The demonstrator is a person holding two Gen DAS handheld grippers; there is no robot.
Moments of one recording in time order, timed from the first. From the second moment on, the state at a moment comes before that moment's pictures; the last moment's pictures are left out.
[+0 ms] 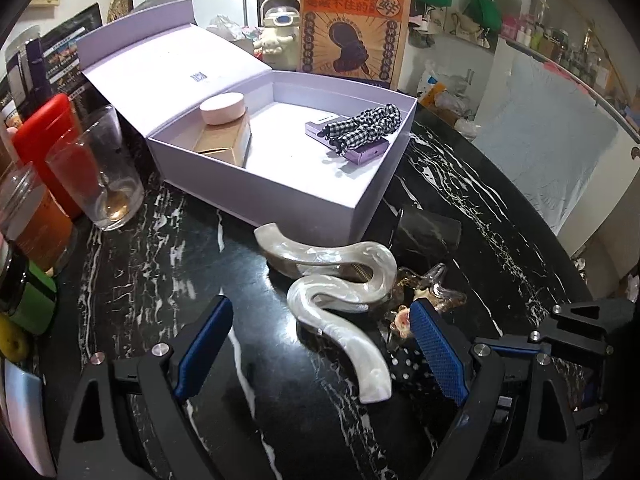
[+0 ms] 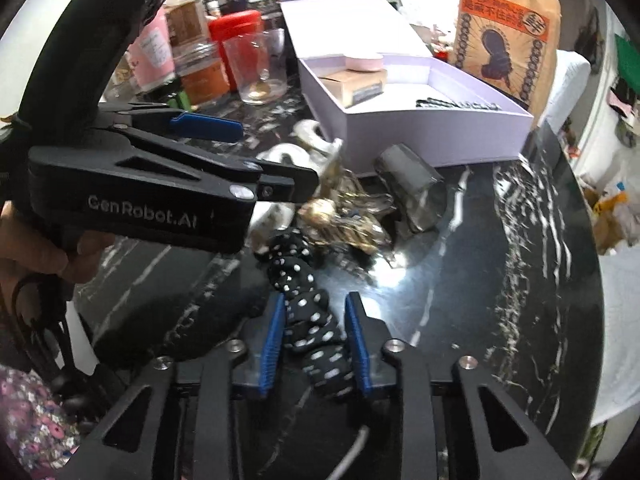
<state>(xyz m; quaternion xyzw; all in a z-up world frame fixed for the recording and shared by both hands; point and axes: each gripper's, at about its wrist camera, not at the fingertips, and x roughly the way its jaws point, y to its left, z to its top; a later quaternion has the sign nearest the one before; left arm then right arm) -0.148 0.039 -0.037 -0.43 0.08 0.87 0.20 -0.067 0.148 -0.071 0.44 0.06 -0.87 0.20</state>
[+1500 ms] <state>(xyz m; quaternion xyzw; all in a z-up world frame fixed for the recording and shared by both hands) -0.167 0.021 -0.057 -0.48 -0.01 0.86 0.19 -0.069 0.195 -0.068 0.45 -0.03 -0.88 0.15</state>
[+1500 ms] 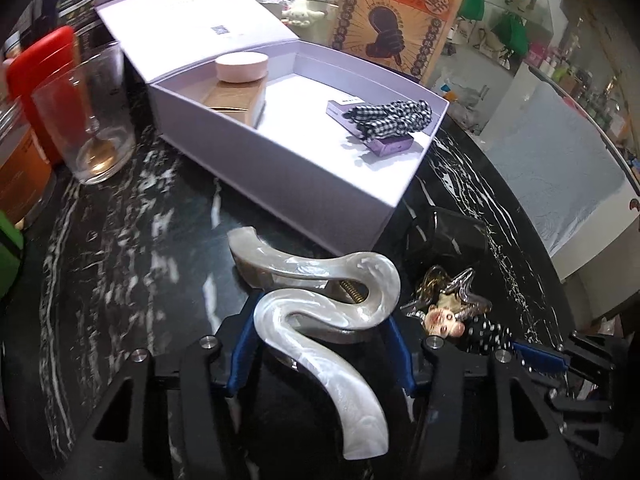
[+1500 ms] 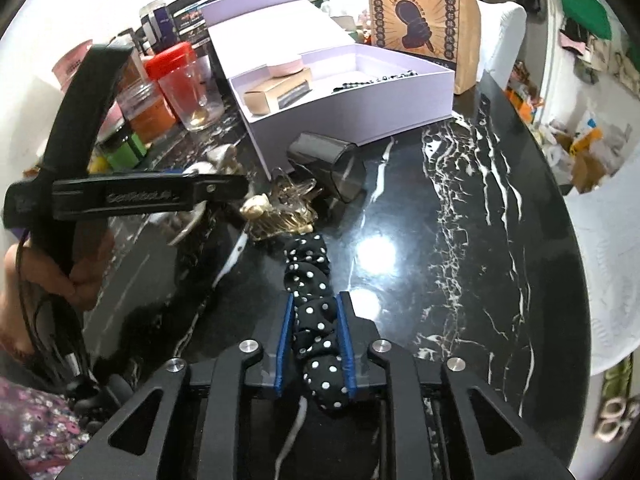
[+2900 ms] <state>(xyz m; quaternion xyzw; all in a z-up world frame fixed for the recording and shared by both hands) -0.113 -0.008 -0.027 -0.46 0.00 0.87 0.17 -0.054 0.151 -0.034 0.40 -0.03 -0.89 0.21</state>
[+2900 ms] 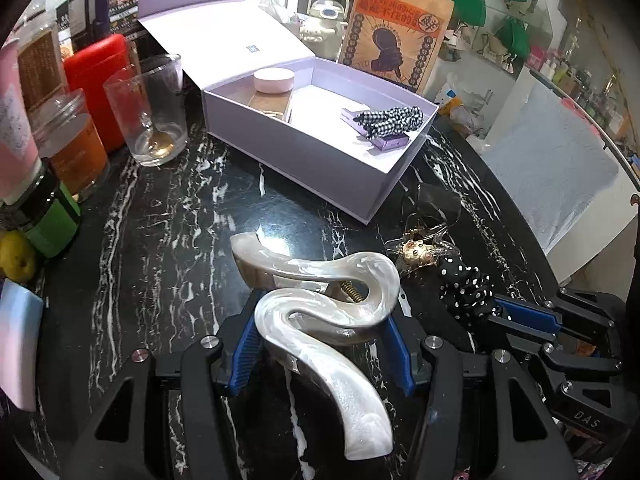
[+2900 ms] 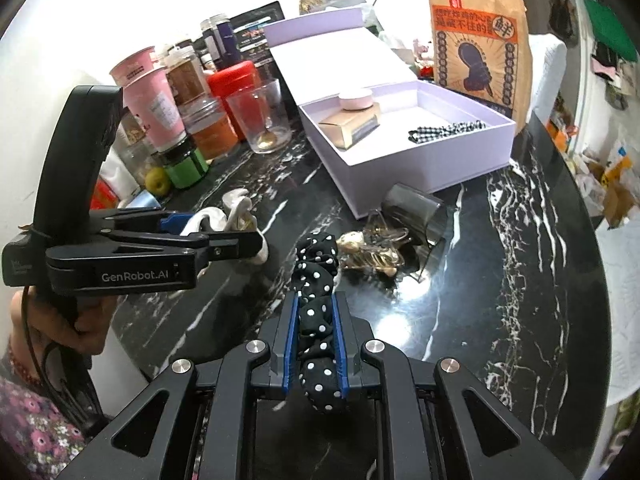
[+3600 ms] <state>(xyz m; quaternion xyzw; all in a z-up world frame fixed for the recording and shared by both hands) -0.107 -0.006 0.015 -0.41 0.01 0.90 0.17 -0.056 0.155 -0.002 0.35 -0.02 -0.91 0.21</state>
